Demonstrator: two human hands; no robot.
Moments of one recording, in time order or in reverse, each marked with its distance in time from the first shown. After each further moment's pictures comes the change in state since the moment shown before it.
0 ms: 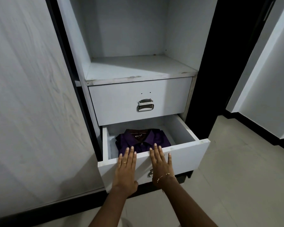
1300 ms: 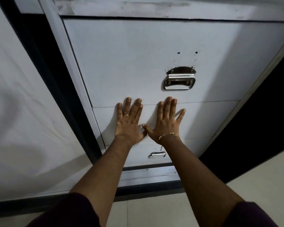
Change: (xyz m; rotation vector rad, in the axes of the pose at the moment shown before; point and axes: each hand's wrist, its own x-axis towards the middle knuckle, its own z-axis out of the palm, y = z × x) left_hand 0.198 -0.102 0.043 0.280 0.209 -0.251; right_hand 0.243 -0.014 0.039 0.097 0.231 -0.022
